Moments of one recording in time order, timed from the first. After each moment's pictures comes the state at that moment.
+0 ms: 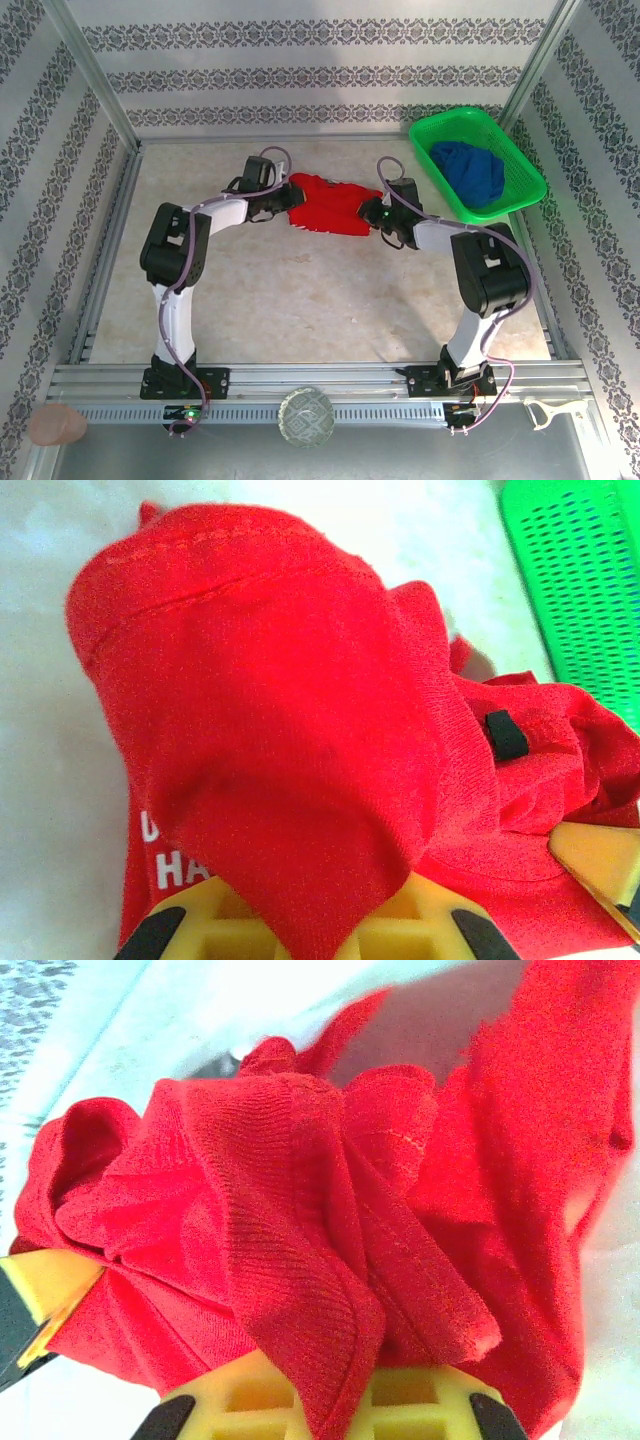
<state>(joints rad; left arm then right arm) -0.29 2.12 1.40 0.00 0.50 -0.56 0.25 1.83 0.95 0.19 -0.33 0.82</state>
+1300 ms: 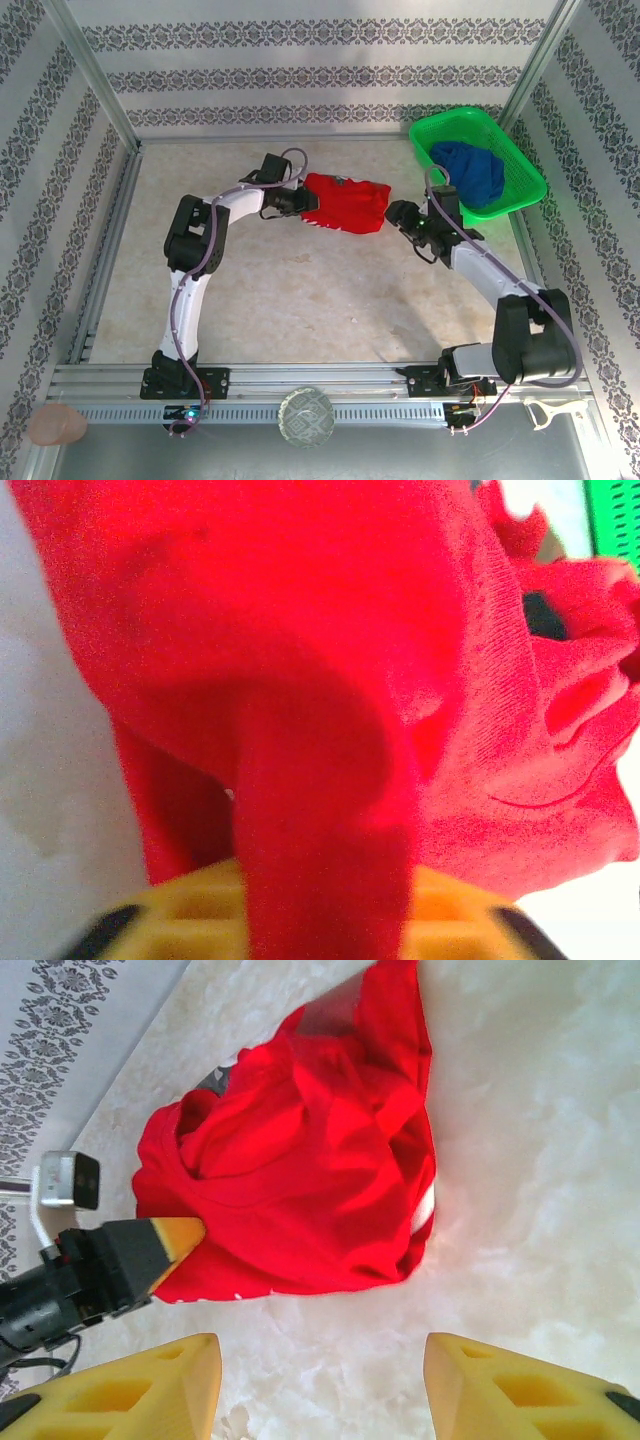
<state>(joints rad) -0.32 2.30 1.64 -0.26 0.62 -0.50 0.13 1.34 0.77 -0.14 -0.31 0.84</state>
